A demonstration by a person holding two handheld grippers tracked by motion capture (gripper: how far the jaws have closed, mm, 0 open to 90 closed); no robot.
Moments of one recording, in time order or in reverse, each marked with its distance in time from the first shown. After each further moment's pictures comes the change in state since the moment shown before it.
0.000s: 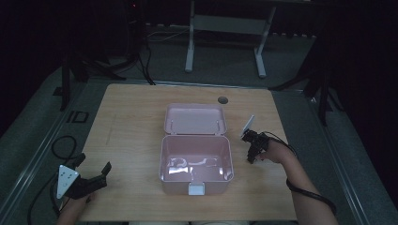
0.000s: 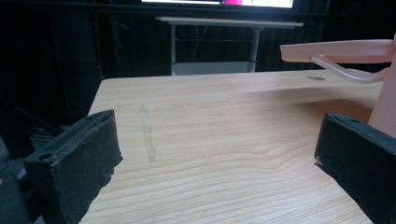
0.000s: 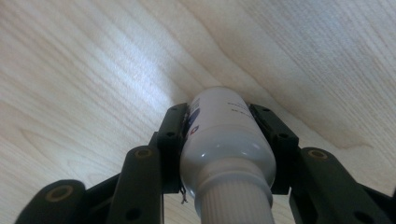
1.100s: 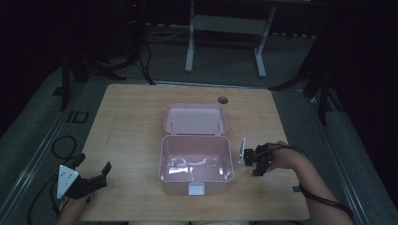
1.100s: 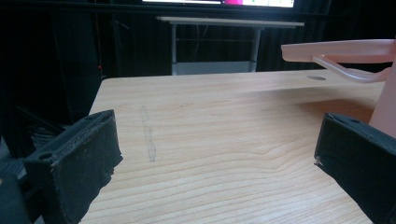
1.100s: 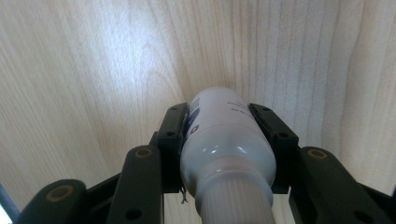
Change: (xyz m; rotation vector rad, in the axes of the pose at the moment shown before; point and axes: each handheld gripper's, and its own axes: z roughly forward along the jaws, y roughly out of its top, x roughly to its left) left arm 0.000 0.000 0.000 0.003 0.004 0.001; right arm 0.051 -0.039 -0.011 0.008 -0.110 -0.704
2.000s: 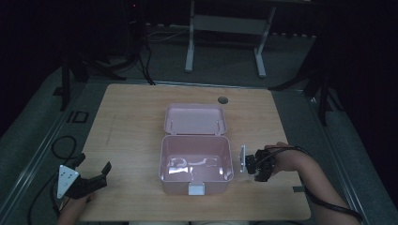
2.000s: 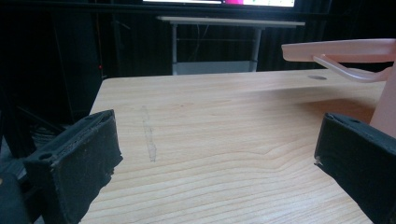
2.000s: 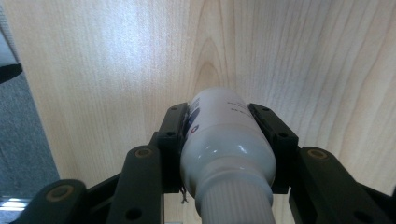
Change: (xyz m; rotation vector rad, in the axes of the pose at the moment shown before) left arm 0.000 0.000 0.000 0.002 0.003 0.002; right arm 0.029 0.003 -0.027 0.019 -0.010 -0.157
